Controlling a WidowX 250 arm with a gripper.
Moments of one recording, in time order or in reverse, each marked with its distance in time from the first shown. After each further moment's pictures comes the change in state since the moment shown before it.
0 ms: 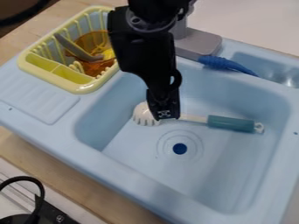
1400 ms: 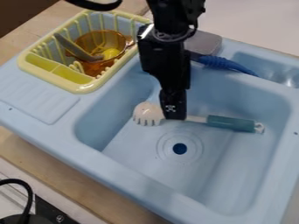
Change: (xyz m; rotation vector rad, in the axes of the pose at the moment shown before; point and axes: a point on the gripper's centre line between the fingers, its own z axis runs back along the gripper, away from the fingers) arm -0.012 -0.029 -0.070 0.167 -0.015 -0.184
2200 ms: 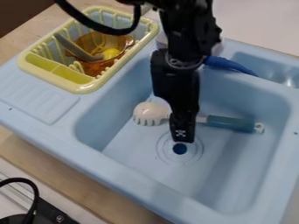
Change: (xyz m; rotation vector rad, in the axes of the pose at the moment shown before) arm -0.011 0.018 -0.025 0.023 -0.028 -0.011
